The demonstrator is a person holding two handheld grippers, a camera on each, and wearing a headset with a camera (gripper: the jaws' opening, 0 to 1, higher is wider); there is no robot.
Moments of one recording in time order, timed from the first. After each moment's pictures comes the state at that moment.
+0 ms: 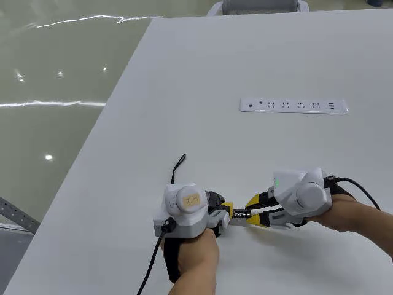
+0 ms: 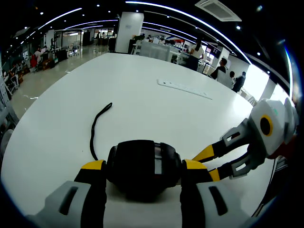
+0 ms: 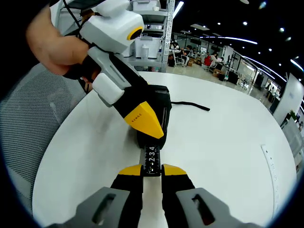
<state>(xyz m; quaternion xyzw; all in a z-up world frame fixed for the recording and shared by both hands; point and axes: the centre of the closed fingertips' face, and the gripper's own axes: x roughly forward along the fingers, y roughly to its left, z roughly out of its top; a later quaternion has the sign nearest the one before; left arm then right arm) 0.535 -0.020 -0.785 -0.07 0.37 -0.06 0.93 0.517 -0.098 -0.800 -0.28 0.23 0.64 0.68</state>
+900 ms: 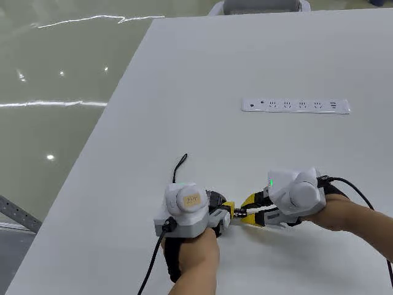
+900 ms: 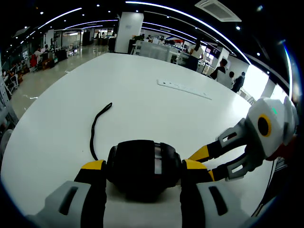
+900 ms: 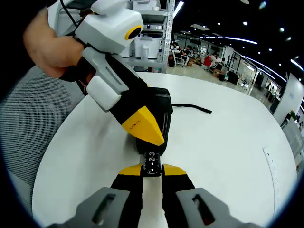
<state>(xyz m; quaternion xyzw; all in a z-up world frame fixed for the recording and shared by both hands) 0.534 -0.020 -0.784 -0.07 0.37 -0.06 0.93 0.517 -0.086 -0.801 -0.28 0.23 0.64 0.68</state>
